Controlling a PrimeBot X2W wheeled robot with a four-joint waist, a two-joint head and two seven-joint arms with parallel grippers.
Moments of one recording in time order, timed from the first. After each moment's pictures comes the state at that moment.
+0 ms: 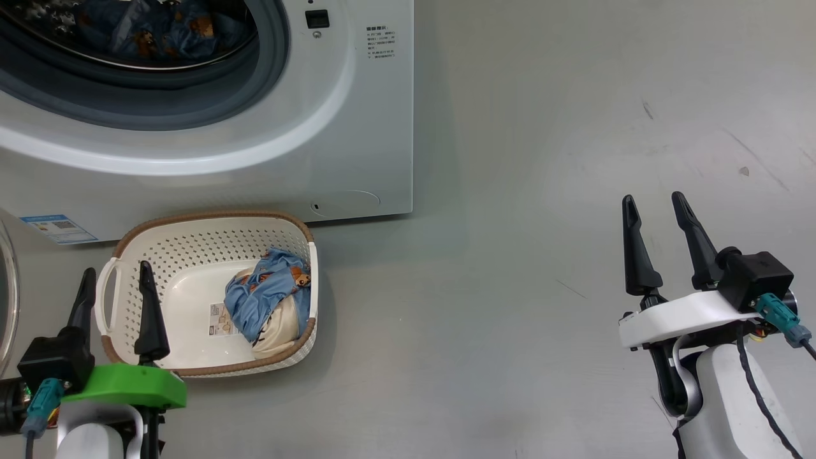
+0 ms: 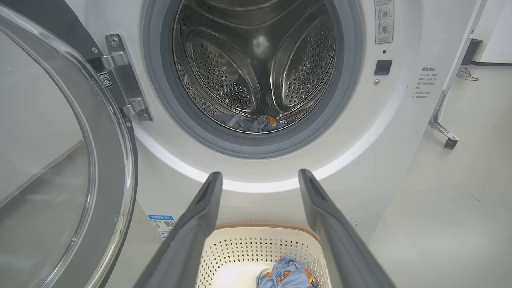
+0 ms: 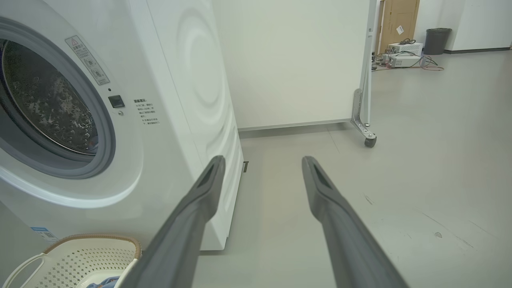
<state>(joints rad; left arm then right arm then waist) 0.09 0.05 0.14 0.13 -0.21 -0.13 -0.26 -0.05 -0.04 0.09 0.17 0.22 0.12 -0.26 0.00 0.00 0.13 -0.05</state>
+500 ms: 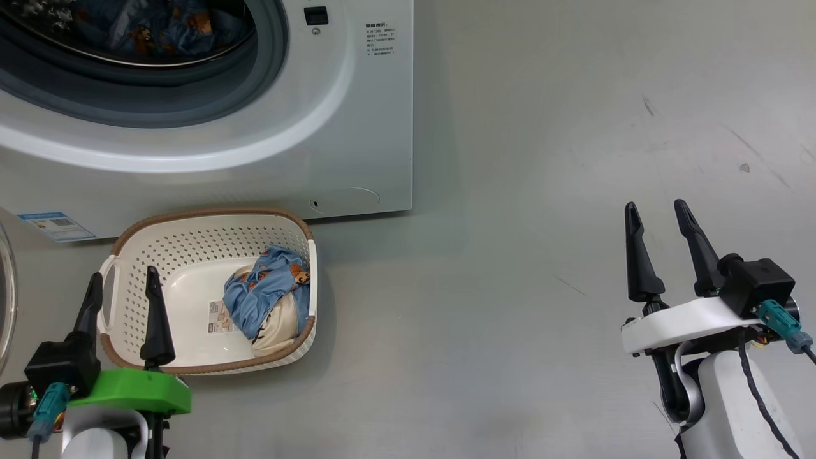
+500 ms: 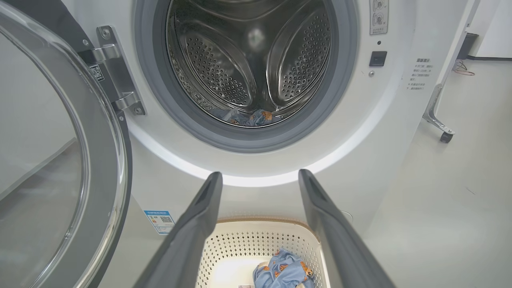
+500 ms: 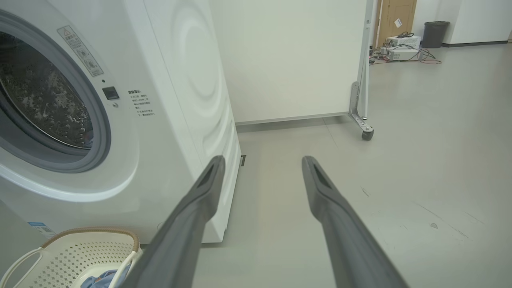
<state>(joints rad) 0.11 0.05 0.13 0.12 -0.20 -0.13 -0.26 -0.03 -0.04 0.09 0.17 0.22 0.12 -0.26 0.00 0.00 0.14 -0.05</state>
